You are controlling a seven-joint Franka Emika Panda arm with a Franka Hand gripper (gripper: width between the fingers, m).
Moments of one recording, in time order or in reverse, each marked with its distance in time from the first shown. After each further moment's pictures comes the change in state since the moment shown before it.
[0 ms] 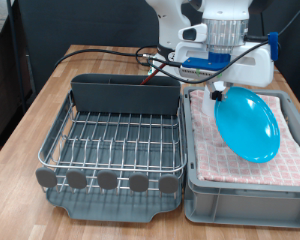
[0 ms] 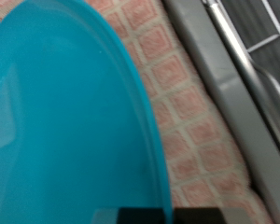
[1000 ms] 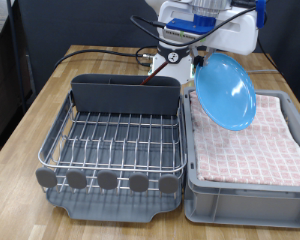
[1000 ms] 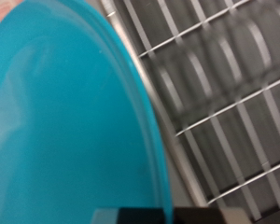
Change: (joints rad) arm -0.036 -0.144 -0.008 0.040 -0.207 -0.268 0.009
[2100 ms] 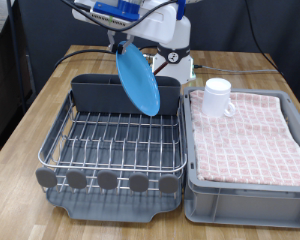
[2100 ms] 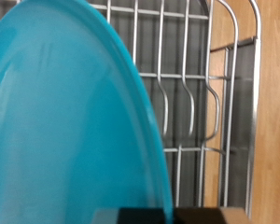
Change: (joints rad) arm -0.103 -0.046 -0.174 0.005 -0.257 0.049 -0.626
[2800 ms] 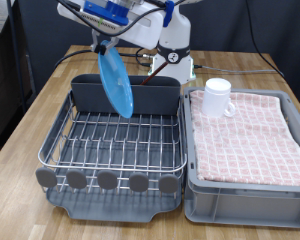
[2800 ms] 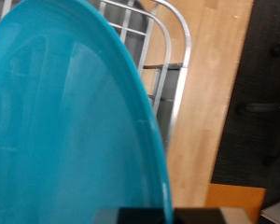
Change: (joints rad) arm -0.009 0.091 -0.036 0.077 -0.145 0.031 -0.131
